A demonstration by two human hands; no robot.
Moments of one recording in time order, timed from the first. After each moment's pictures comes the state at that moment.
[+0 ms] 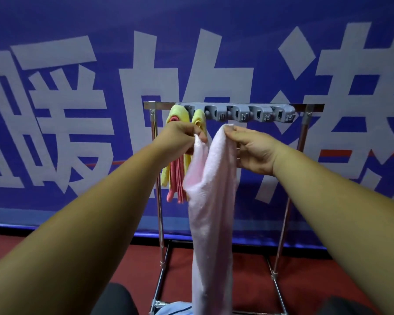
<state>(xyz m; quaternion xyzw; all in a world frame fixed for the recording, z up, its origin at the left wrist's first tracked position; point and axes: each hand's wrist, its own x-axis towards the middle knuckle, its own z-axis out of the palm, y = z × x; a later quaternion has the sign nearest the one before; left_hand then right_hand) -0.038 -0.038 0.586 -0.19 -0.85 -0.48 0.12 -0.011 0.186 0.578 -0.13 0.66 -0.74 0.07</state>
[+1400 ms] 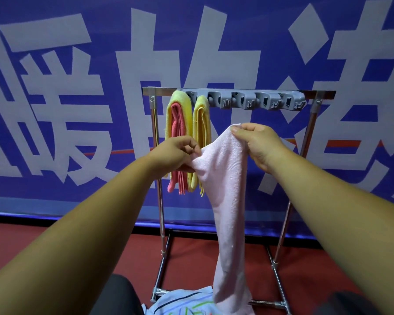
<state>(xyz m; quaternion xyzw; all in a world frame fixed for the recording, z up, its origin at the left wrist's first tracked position) -0.066 -0.064 0.526 -0.17 -0.83 -0.53 -0.04 -0.071 0.195 0.529 -0.04 0.71 -0.69 -0.14</state>
